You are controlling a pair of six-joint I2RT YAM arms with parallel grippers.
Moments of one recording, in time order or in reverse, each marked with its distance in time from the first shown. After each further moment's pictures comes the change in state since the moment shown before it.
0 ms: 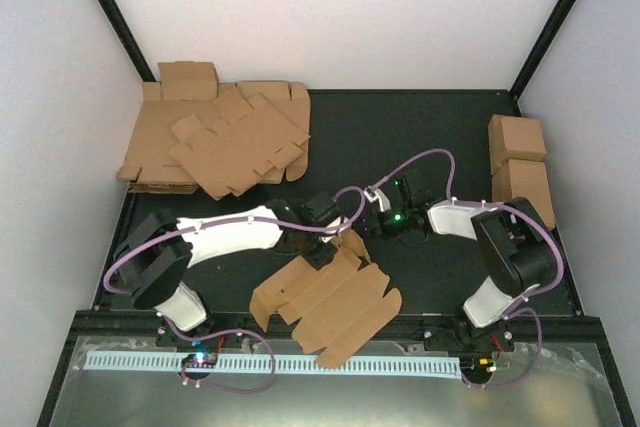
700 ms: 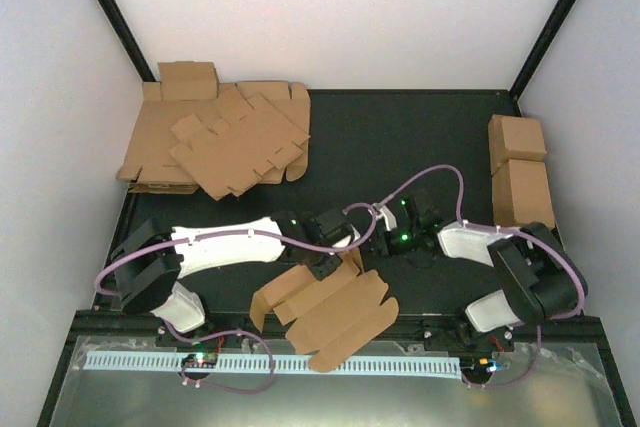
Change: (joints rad) left arm -0.087 -0.040 0.007 -0.033 -0.064 0.007; right arm 0.031 -0.138 -0.134 0.009 0.022 -0.029
